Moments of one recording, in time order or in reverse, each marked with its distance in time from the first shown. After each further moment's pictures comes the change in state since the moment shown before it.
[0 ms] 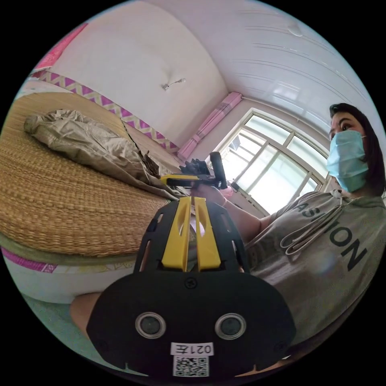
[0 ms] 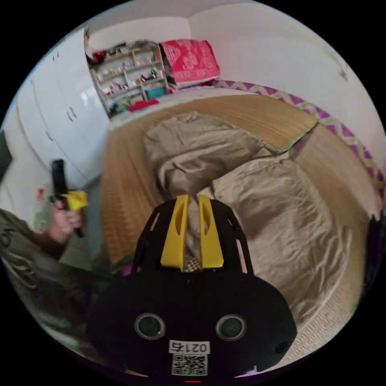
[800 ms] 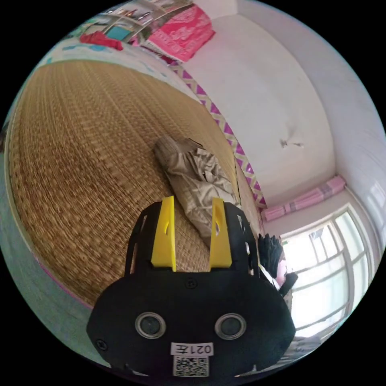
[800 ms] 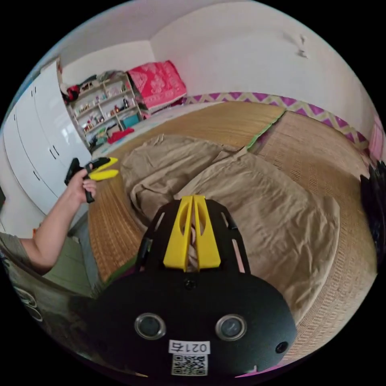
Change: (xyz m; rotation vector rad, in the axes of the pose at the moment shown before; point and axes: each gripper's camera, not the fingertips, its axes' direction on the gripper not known) left arm -0.226 -0.209 -0.167 0.242 -0.586 -0.697; right arm 0.072 0.045 -0.018 0.157 0.142 0.197
